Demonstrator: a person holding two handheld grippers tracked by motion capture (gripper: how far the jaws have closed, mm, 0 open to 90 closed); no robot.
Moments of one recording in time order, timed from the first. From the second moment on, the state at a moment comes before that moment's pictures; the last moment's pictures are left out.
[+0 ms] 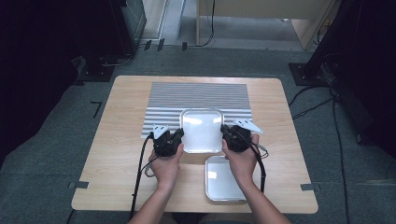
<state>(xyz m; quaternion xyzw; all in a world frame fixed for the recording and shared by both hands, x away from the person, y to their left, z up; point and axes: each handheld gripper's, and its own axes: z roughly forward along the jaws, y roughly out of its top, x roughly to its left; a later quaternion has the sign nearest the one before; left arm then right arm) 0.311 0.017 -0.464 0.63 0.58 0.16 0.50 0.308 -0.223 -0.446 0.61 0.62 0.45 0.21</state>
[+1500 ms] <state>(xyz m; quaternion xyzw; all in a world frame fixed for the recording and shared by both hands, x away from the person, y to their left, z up) 0.446 0.031 -0.500 0.64 0.64 0.13 0.41 0.452 -0.195 -0.486 0.65 0.65 0.36 0.15</state>
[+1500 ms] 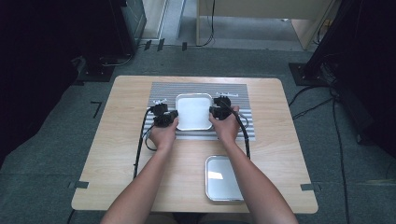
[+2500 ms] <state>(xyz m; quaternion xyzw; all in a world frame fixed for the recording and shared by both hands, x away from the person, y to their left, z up) 0.425 0.039 -0.499 0.66 0.63 0.10 0.40 0.430 -0.220 -0.498 0.67 0.63 0.39 0.07</state>
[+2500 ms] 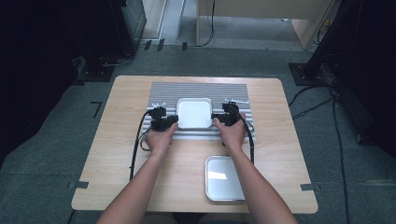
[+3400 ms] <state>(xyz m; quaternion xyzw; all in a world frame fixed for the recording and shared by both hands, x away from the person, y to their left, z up) 0.462 0.029 -0.506 0.66 0.65 0.09 0.38 0.448 -0.203 -0.502 0.69 0.61 0.36 0.10</state>
